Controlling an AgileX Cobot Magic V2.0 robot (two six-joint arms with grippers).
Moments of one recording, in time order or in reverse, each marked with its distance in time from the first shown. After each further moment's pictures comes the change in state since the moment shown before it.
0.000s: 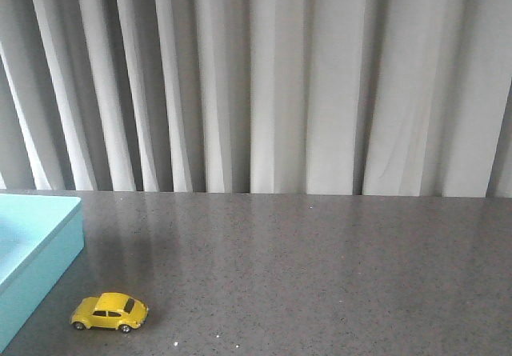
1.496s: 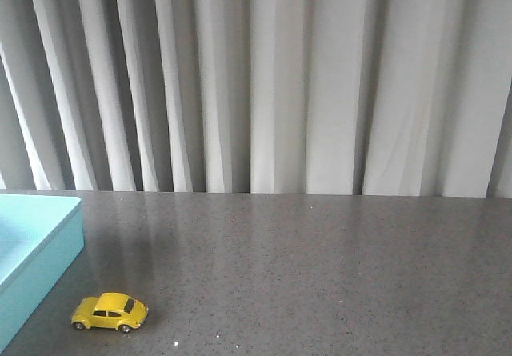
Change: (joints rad) left arm 0.000 0.000 0.000 0.034 -0.002 0.025; right arm 0.000 -0.027 0.008 -0.031 0.093 0.000
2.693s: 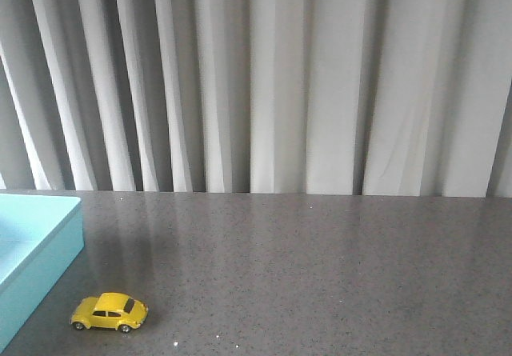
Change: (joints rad) left arm 0.000 0.000 -0.005 0.118 -0.664 -0.446; right arm 0.000 0.000 0.000 -0.001 0.001 0.000
